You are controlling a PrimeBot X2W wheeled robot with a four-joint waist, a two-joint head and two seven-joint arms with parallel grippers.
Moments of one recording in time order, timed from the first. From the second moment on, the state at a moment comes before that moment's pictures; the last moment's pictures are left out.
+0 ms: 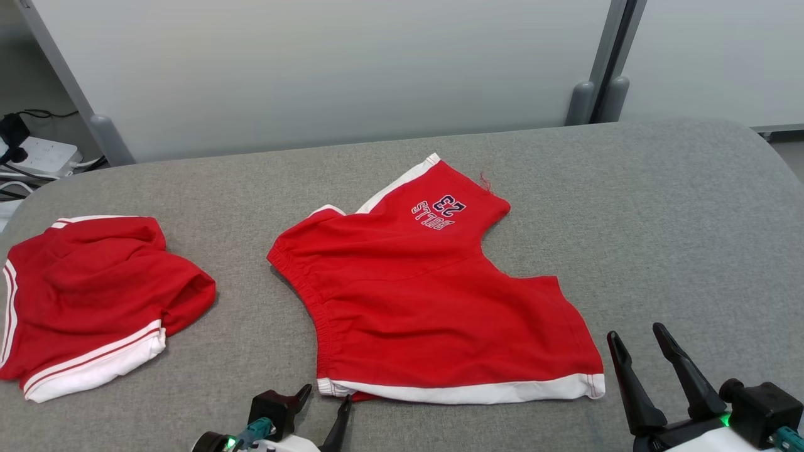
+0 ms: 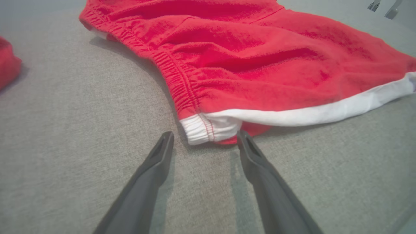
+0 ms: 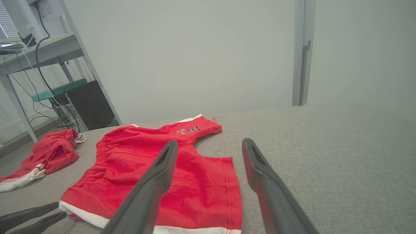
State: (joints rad) left arm -0.16 0.06 -0.40 0.69 -0.27 -0.05 -0.18; right arm 0.07 -0.20 0.20 0.08 0.41 0.13 -0.25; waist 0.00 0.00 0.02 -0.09
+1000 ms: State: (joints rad) left arm -0.26 0.05 -0.47 0.84 -0.30 -0.09 -0.25; right arm 0.07 -0.22 0.22 0.08 0.42 0.13 -0.25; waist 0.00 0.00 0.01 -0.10
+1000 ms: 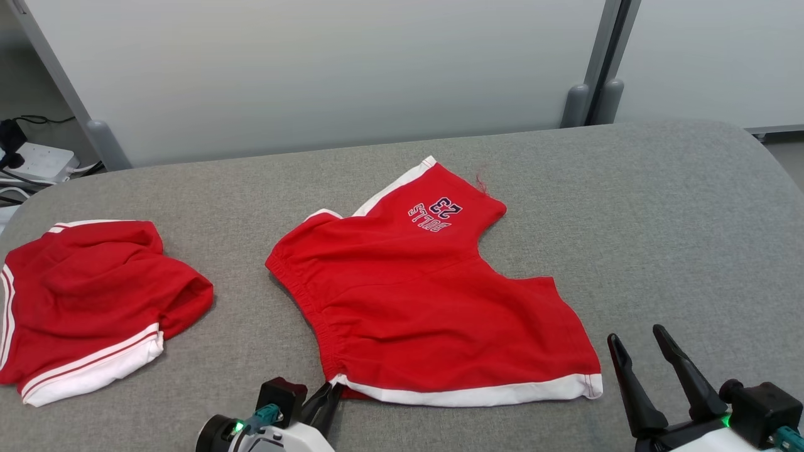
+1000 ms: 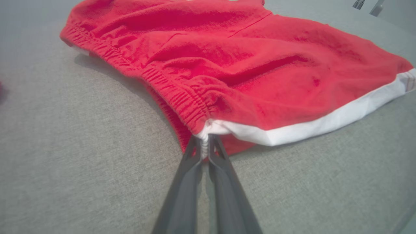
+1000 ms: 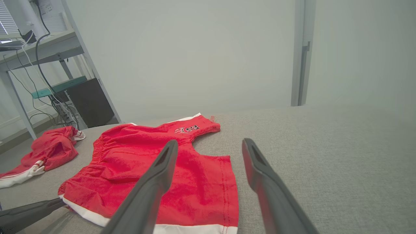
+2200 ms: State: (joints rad) left arm -0.18 0.17 -0.52 0.49 -0.30 -0.08 -0.12; right arm -0.12 -0.25 0.56 0.60 0.73 0.13 -0.25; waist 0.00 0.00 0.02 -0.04
